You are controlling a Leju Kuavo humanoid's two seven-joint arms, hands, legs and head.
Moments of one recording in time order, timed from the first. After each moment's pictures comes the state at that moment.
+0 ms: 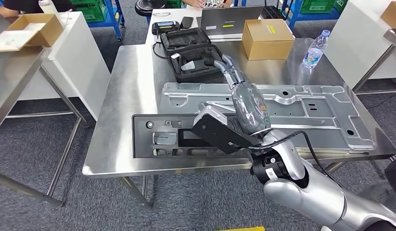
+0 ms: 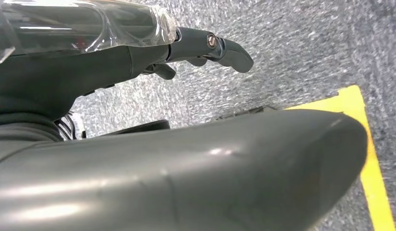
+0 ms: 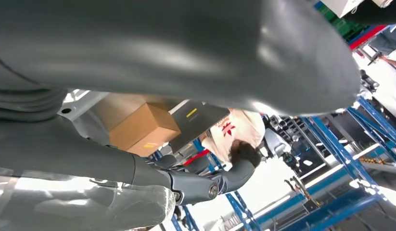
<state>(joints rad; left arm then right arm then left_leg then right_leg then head) -0.14 -0.17 -0.96 -0.24 0.78 0.57 0.06 -0.69 -0.39 0.81 -1.70 0.61 -0.12 0.62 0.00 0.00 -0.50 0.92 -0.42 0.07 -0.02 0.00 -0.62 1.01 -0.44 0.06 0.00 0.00</state>
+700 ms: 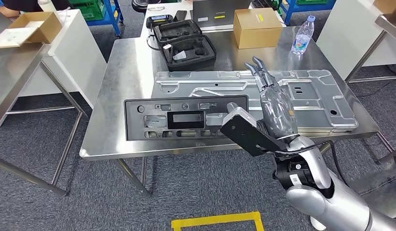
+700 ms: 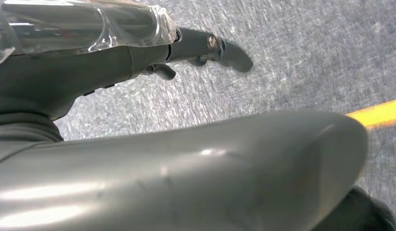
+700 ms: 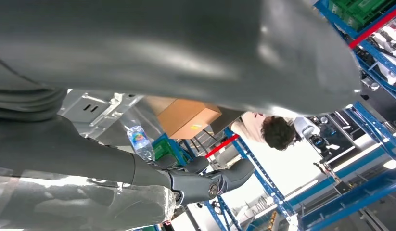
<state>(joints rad) -0.11 0.11 -0.99 -0.23 0.78 0.27 -0.03 -0.55 -0.49 0.65 -1.81 0.65 -0.08 0.62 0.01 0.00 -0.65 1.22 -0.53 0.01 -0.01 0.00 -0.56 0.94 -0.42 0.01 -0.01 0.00</state>
